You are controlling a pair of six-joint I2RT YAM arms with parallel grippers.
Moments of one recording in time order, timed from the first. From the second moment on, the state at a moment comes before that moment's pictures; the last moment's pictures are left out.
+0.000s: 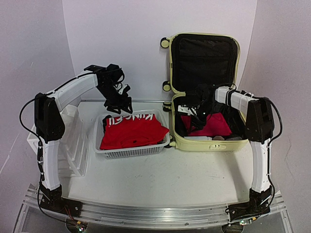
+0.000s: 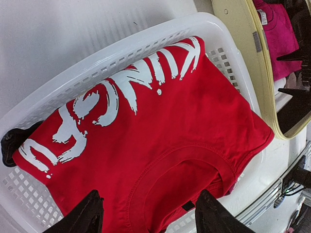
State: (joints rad) left arm -0.50 2.08 2.11 -1.17 0.26 -0.24; right arm 0.39 2.18 1.87 -0.99 -0.28 -0.93
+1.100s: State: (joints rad) left arm -0.50 2.08 2.11 -1.18 0.26 -0.26; right arm 0.39 2.32 1.93 -0.99 -0.19 -1.02
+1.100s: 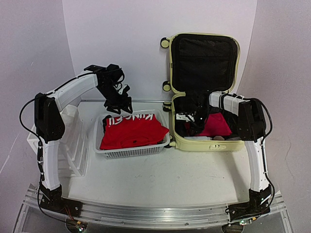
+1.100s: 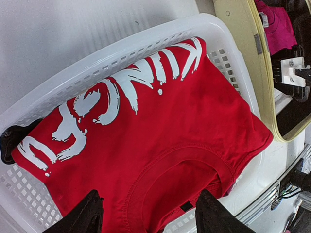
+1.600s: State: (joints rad) left arm -0.50 2.08 2.14 -1.18 0.29 -0.32; right arm 0.37 2.32 1.93 -0.96 -0.21 -0.90
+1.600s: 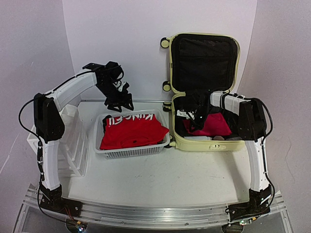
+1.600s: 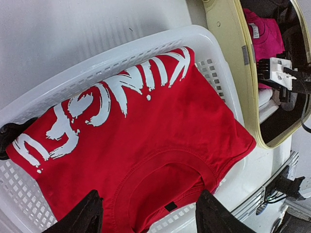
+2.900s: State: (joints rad) left arm -0.83 2.47 2.41 -0.53 0.42 -1.89; right arm 0.31 1.99 1.67 -0.90 -0.45 -0.78
